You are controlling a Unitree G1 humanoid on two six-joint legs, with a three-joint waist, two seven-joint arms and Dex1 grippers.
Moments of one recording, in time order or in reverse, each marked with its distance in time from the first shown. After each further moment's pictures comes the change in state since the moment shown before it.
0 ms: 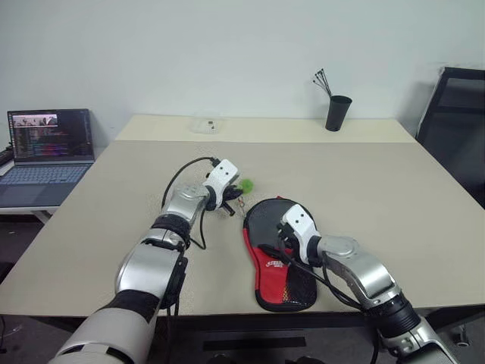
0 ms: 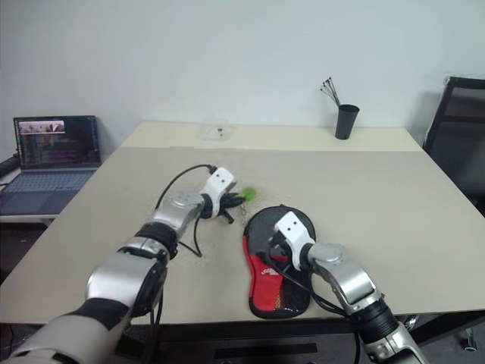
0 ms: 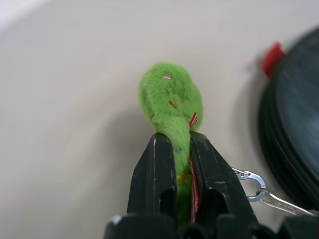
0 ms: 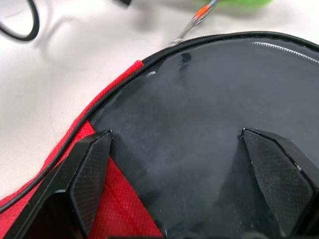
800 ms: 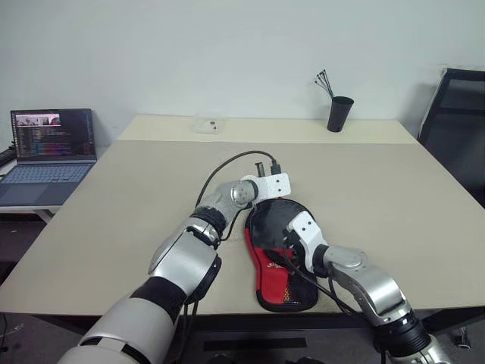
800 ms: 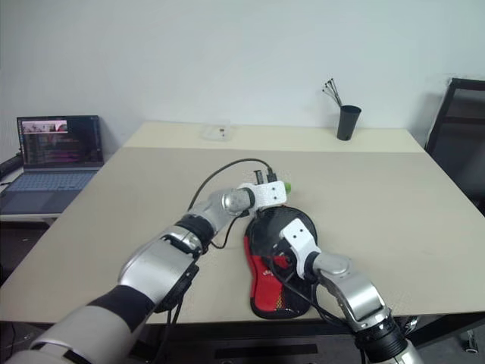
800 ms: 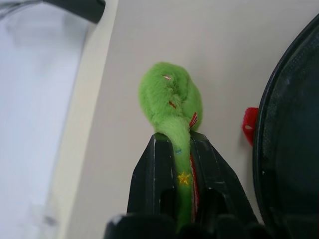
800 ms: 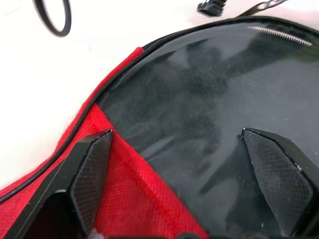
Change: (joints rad) left arm -0.126 -0.160 -0.324 0.101 0.442 -0.287 0.352; right arm 0.118 -0.003 -0.024 -0.134 -0.008 0.048 -0.052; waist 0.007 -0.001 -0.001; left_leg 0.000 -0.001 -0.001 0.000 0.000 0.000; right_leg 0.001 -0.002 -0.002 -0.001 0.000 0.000
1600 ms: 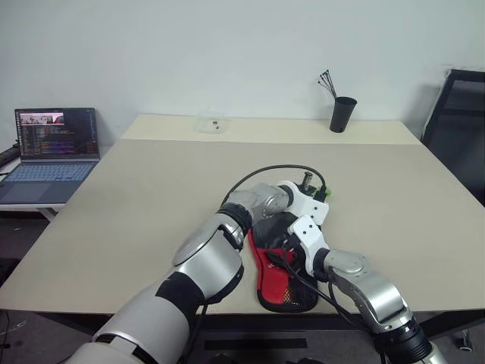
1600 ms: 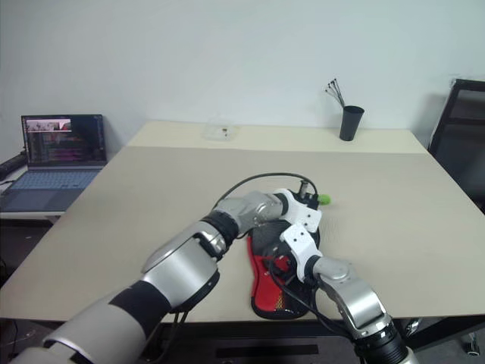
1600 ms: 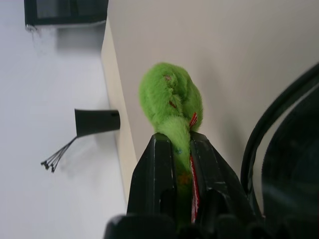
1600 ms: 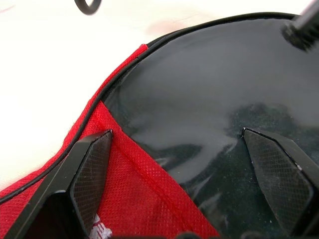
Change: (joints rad) left arm -0.080 -0.159 -0.209 0.030 0.237 -0.179 0.178; right arm 0.034 0.018 -0.001 -0.040 -0.031 0.013 -0.025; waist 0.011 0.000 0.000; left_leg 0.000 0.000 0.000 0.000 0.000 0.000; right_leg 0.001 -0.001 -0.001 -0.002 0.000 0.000
